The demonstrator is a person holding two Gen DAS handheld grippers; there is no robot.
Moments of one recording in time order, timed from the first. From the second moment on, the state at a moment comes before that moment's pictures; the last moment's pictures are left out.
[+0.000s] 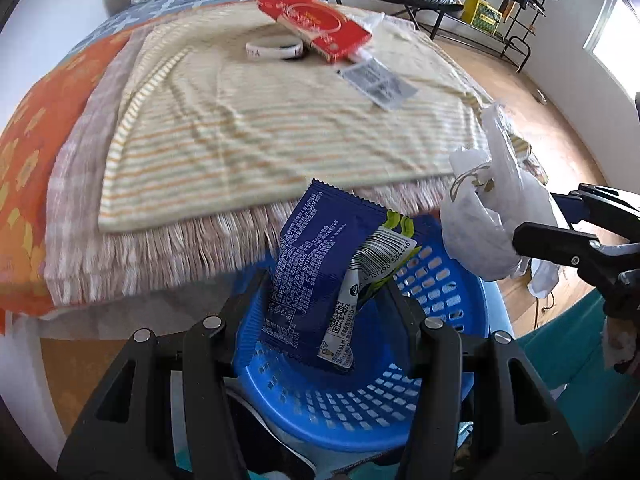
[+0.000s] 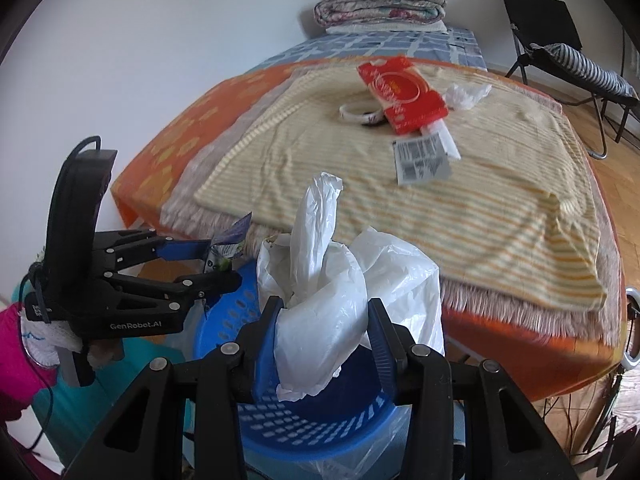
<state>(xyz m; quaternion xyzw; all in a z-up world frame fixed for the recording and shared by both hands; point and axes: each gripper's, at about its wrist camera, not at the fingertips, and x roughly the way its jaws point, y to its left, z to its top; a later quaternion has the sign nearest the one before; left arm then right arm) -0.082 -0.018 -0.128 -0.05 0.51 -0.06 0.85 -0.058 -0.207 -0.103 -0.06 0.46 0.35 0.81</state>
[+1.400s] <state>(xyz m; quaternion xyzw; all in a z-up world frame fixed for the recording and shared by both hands) -0.092 -0.022 -0.174 -0.04 0.56 -0.03 0.83 -0.068 -0.204 -0.145 -0.09 0.50 0.32 0.80</state>
